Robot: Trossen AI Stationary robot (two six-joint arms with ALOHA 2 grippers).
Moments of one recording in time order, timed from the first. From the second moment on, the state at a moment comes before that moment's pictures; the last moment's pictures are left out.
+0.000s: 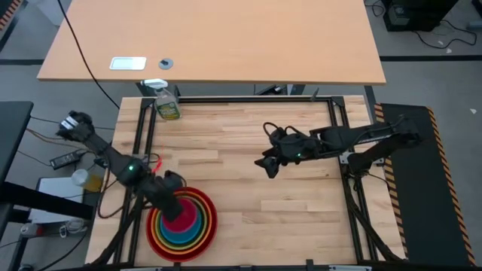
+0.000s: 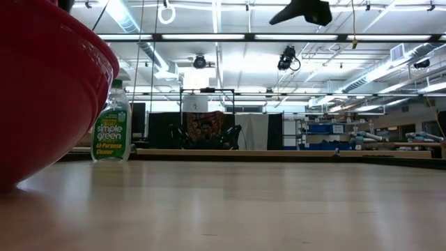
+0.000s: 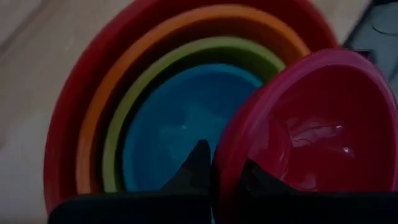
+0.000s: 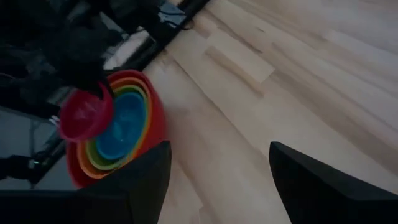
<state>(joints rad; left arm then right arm) -0.62 1.10 0.89 -0.84 -0.02 -1.35 0.16 1.39 1.33 -0.65 0.23 0.89</state>
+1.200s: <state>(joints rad) -0.74 1.34 0.99 -1.00 -0.04 -1.49 0.25 1.42 1.33 -0.54 0.23 0.94</state>
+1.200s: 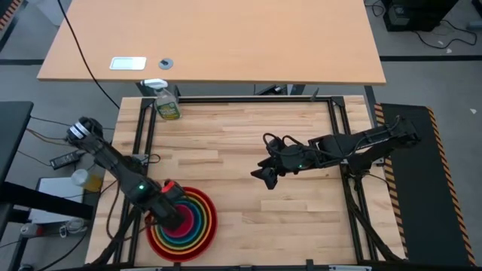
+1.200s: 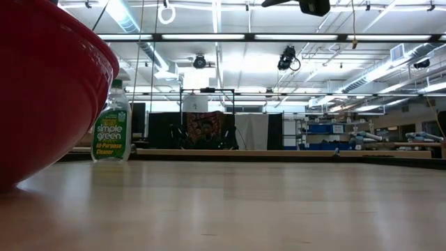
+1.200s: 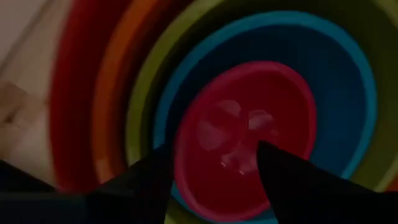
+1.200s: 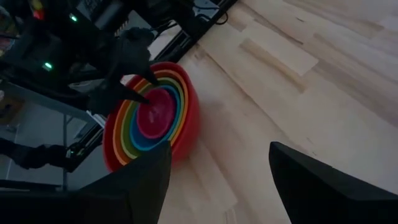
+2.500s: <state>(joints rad) -0.45 0.83 1.11 -0.94 -0.62 -0.75 0.17 0.87 0.99 -0.54 0.33 0.78</state>
